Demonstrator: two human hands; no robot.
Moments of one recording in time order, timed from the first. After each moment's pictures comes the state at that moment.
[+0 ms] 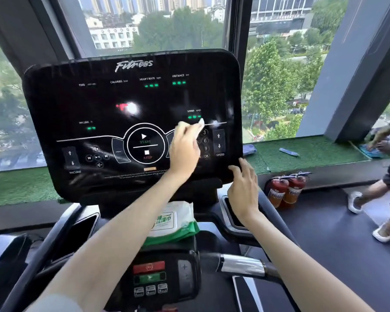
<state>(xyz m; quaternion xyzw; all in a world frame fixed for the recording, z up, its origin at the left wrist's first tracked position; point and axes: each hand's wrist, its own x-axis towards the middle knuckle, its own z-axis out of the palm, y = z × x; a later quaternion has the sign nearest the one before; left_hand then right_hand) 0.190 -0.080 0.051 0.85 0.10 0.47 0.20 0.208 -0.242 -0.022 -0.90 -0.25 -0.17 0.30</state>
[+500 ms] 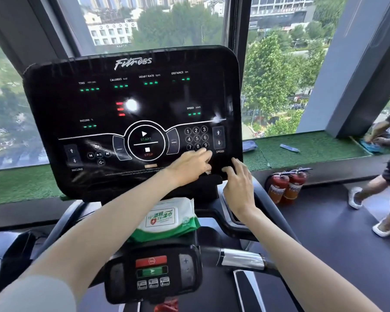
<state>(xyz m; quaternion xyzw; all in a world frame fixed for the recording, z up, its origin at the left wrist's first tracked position) 0.171 -0.071 0.038 0.97 -0.19 0.13 -0.13 0.202 -0.237 -0.020 -0.90 -0.28 -0.16 0.29</state>
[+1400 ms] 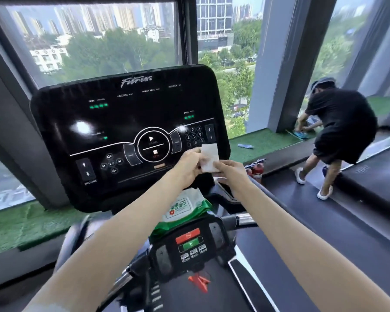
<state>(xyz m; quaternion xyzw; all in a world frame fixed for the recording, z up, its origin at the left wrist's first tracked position) 0.085 -0.088 0.082 0.64 0.10 -0.03 0.76 0.091 -0.215 0.051 -0.65 0.02 0.12 0.75</state>
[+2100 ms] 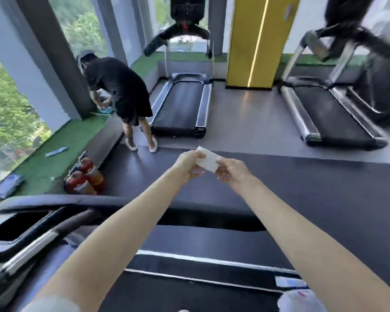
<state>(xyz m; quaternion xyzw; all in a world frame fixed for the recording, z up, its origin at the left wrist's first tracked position) -0.048 -0.604 0.016 0.67 -0.11 -0.44 0.59 -0.157 -0.688 0.000 -0.52 0.43 -0.18 0.72</state>
